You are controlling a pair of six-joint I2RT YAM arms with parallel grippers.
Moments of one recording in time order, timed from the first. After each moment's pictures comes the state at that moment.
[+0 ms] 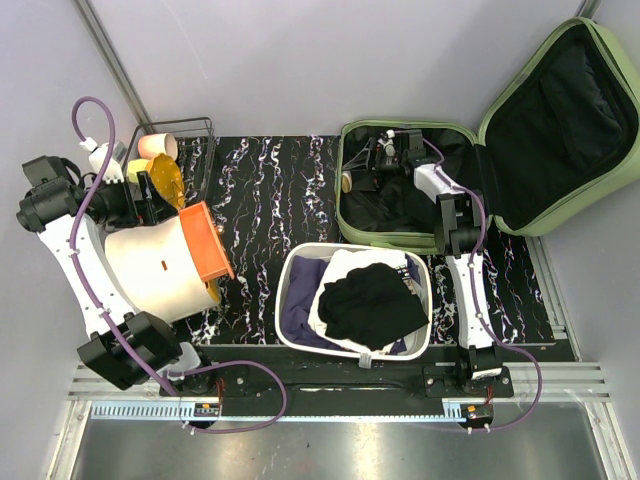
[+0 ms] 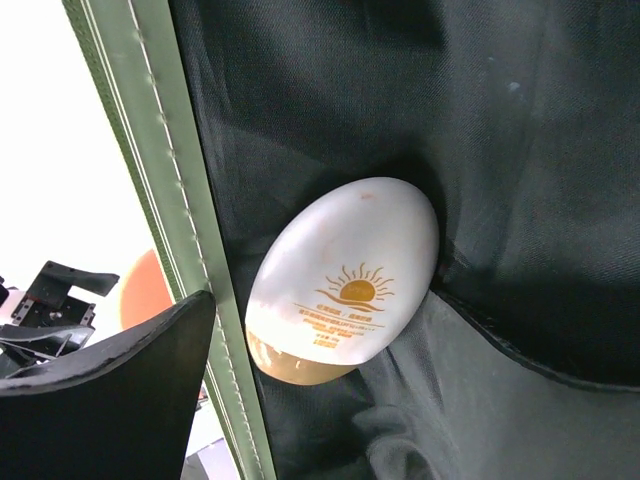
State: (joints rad) left arm 0.61 1.34 1.61 -1.26 0.82 0.41; right arm 0.17 2.65 2.17 -0.15 -1.04 0.93
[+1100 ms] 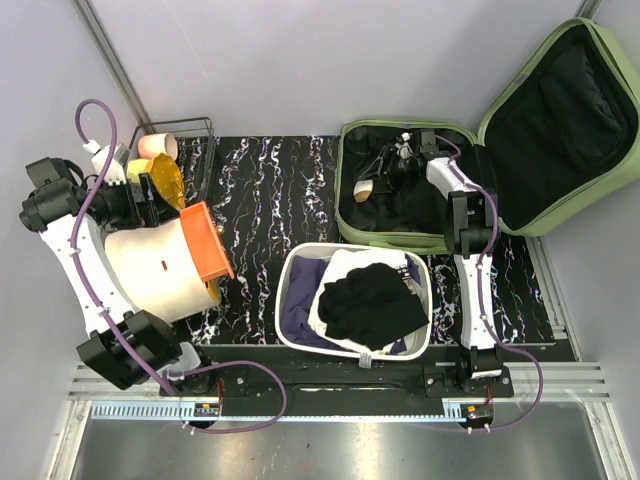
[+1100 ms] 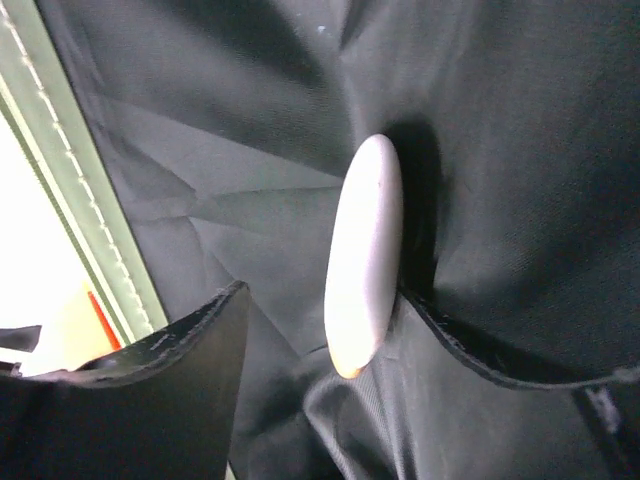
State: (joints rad) left arm 0.60 1.34 1.59 -1.26 0.81 0.41; right arm 0.12 2.57 2.13 -0.46 -0.86 0.70
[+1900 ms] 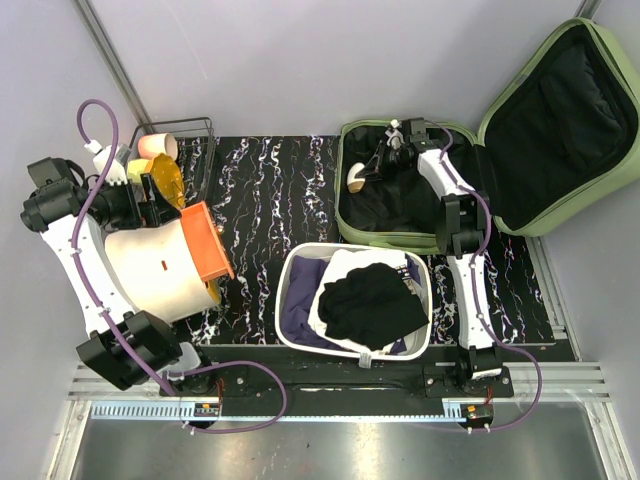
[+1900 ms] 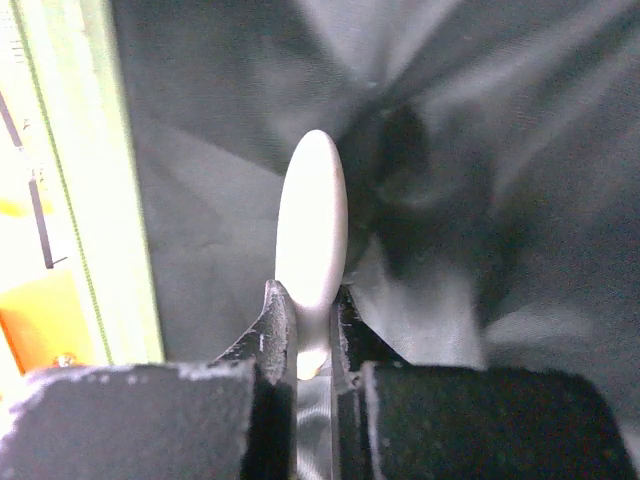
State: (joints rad) left arm 0.59 1.34 1.57 -1.25 0.82 0.41; right arm 0.17 2.63 2.35 -0.62 -0.71 0.53
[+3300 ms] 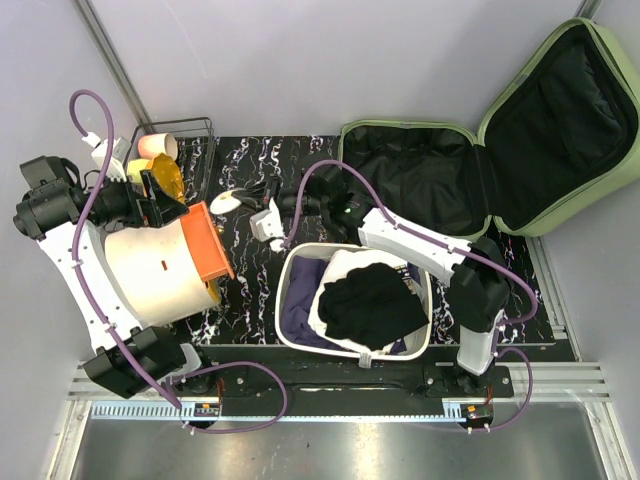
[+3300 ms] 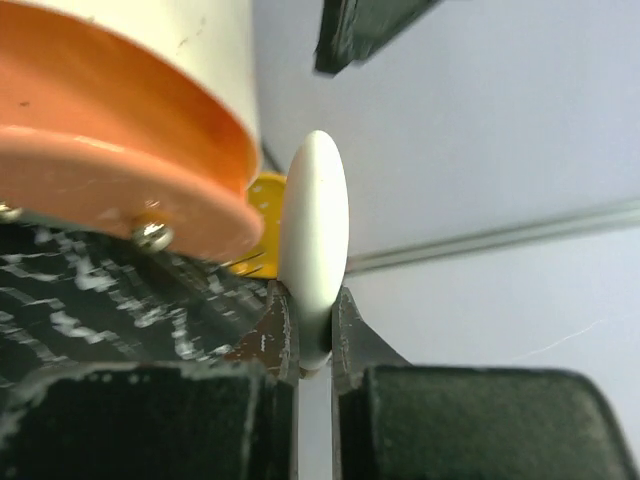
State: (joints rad) left arm 0.59 1.29 1.65 -1.35 1.00 0.45; right arm 0.89 1.86 1.61 0.13 -0.69 -1.18
